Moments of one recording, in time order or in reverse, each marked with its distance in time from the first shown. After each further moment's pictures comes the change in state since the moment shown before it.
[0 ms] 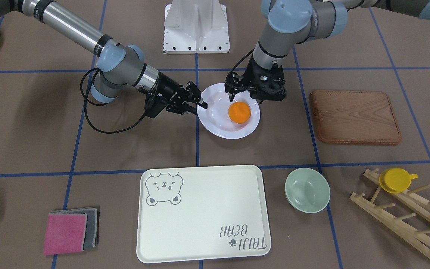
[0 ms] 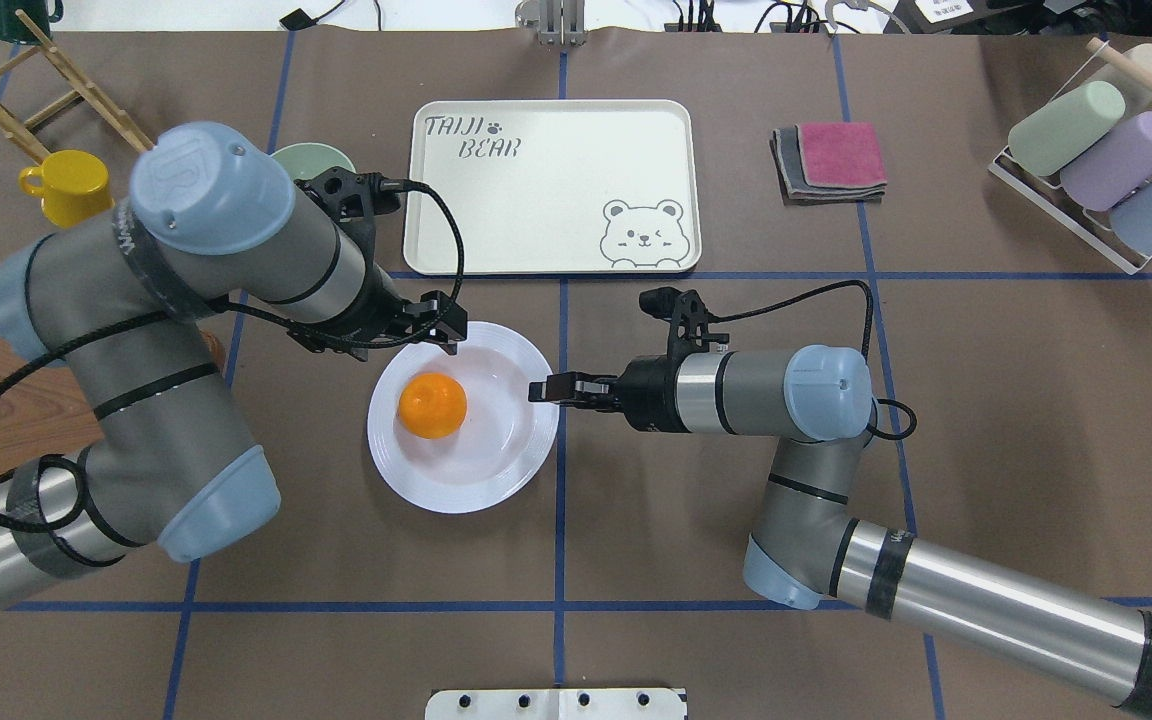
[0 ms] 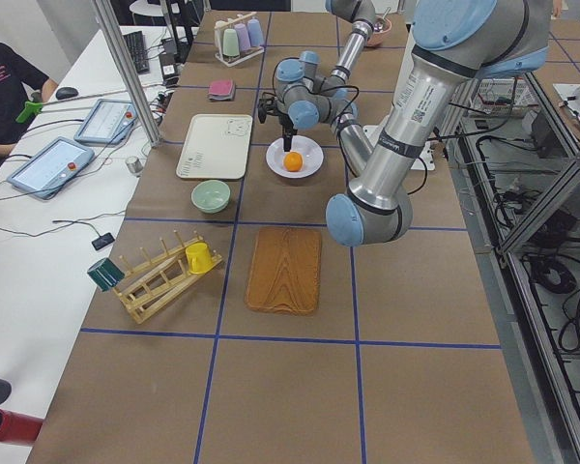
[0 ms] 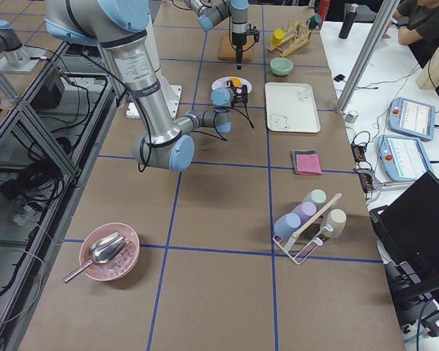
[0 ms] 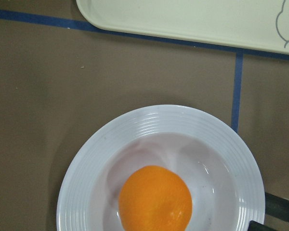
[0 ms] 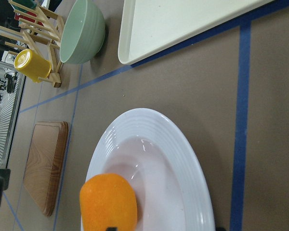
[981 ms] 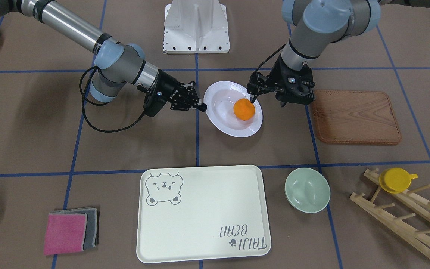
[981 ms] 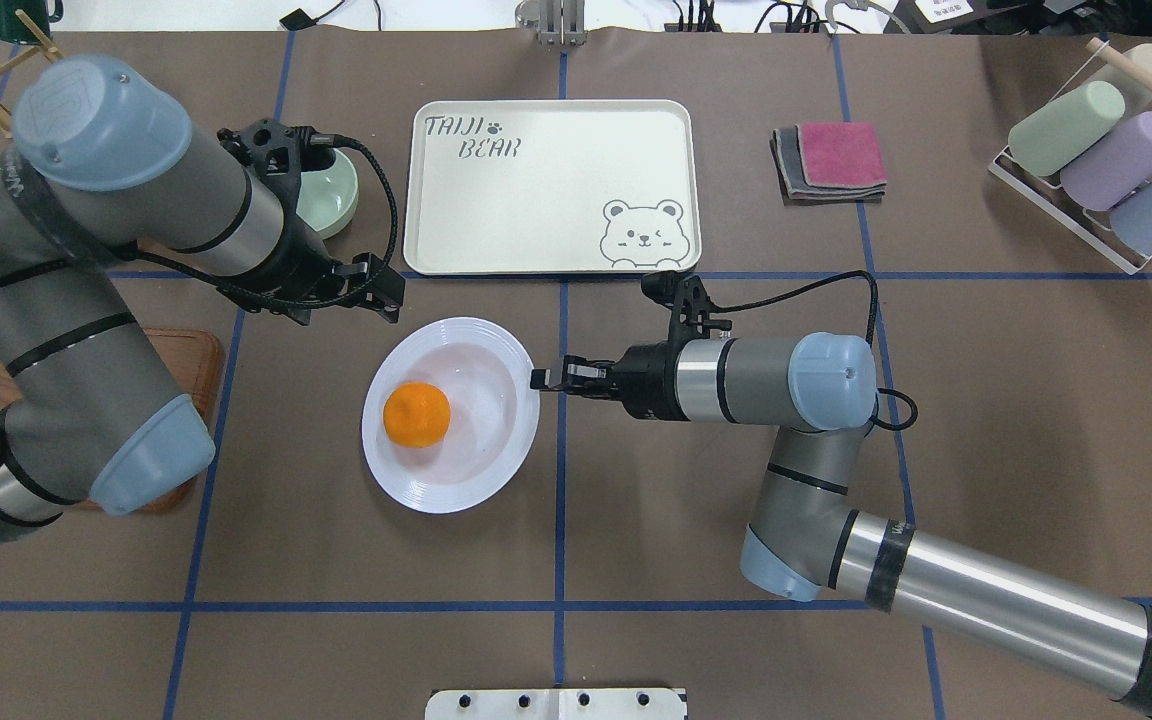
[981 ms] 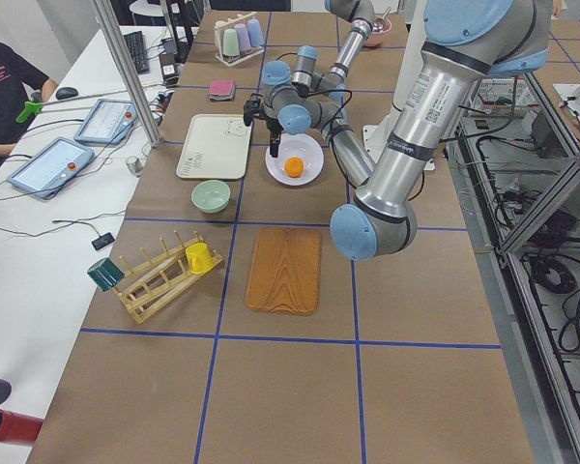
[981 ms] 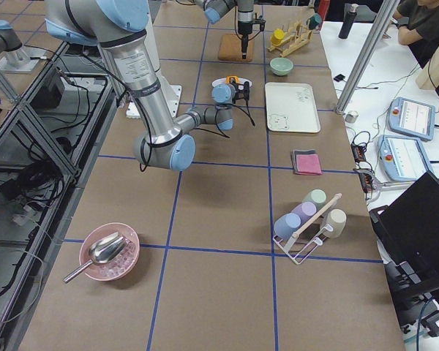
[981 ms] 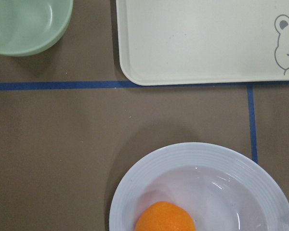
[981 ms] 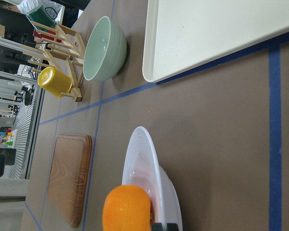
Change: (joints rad) left arm -0.085 0.056 -0.035 0.003 -0.063 0.114; right arm 0.010 0.003 0.022 -0.007 -0.001 0.044
